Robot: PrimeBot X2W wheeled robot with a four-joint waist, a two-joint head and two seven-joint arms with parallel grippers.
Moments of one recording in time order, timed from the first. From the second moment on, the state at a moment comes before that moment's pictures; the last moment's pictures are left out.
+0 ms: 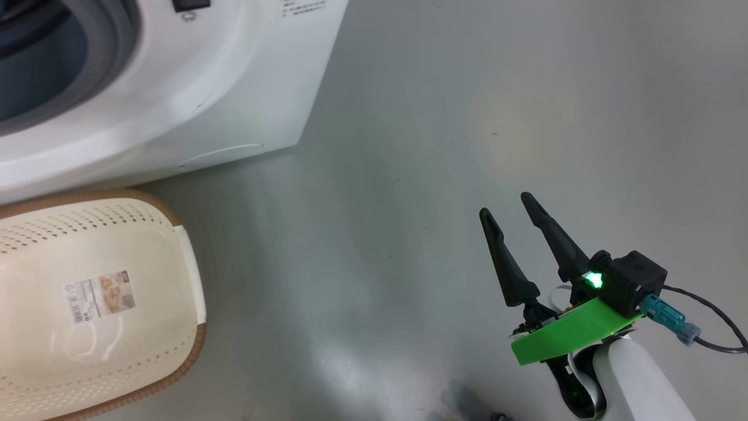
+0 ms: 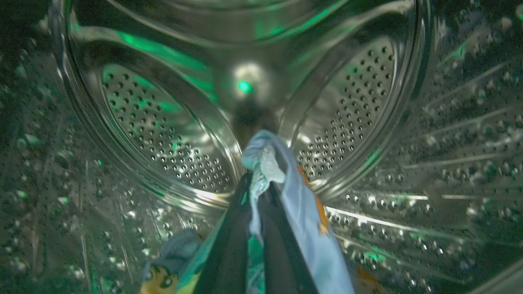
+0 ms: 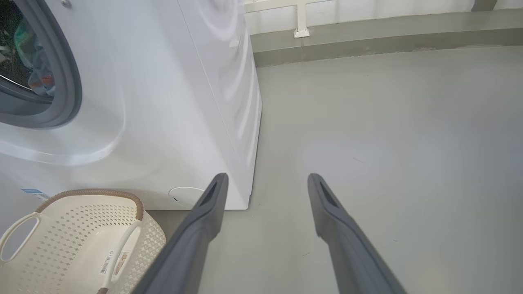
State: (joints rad) left arm -1.25 0.37 0.02 0.88 -0.25 -0.10 -0.25; right arm -0.27 -0.10 0.22 0.12 0.32 0.13 -0.26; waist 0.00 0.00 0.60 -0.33
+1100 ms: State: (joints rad) left arm -1.25 0.33 0.04 1.15 -0.24 -0.12 -0.26; right arm -0.27 -0.10 0.24 0.14 0.33 0.13 -0.26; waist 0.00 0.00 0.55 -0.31
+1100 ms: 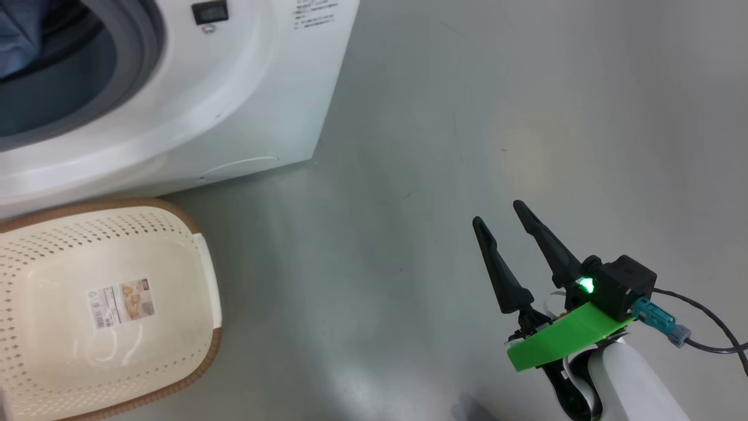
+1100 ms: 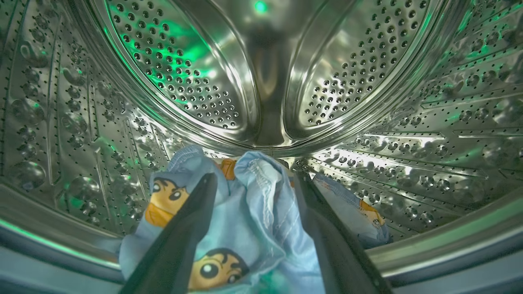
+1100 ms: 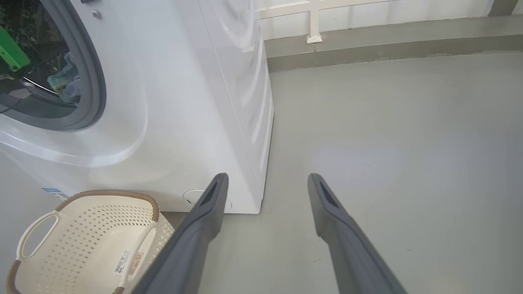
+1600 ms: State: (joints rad) left arm -1.09 0.26 0.06 1.01 -0.26 -0.12 -0.26; right arm -0.27 -0.13 0.21 0.14 0.33 0.13 -0.26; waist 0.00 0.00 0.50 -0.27
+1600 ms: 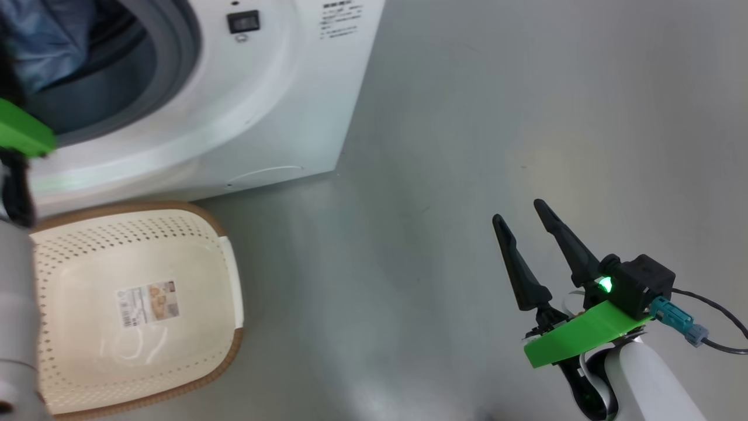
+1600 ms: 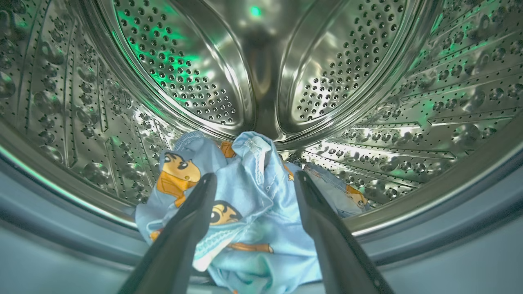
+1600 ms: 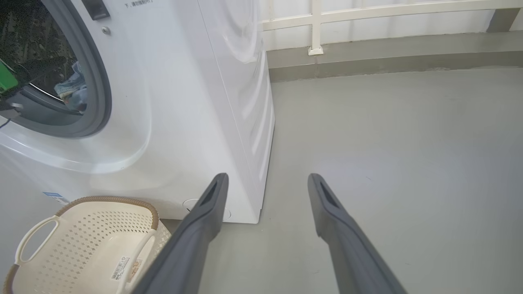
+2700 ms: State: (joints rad) left arm -0.53 0.06 0.14 0.68 -0.16 -0.13 -0.26; right arm -0.10 -0.22 0.14 0.17 0.33 0.13 -0.26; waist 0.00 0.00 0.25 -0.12
